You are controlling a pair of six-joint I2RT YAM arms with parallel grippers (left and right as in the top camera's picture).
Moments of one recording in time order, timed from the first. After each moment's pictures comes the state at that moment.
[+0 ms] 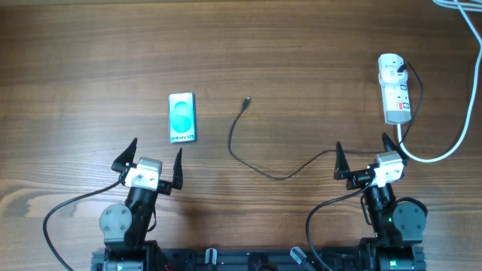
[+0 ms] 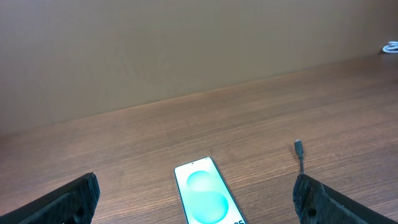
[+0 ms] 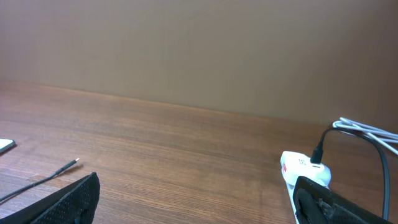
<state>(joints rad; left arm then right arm) 0.02 0.01 0.01 -0.05 0.22 0.15 0.00 0.01 0.01 0.01 -0.17 -0.09</state>
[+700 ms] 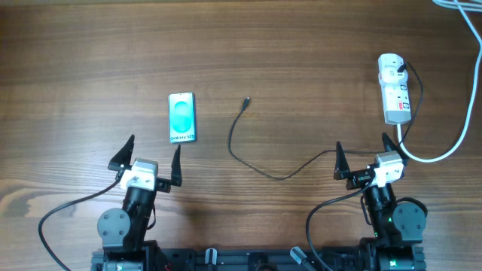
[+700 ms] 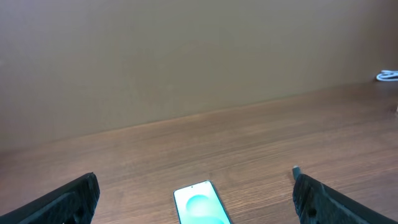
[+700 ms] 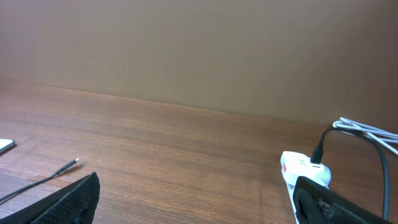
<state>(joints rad) 0.02 0.02 0.01 0.04 0.22 0.10 0.00 0.01 0.01 0.01 -0.17 -0.09</state>
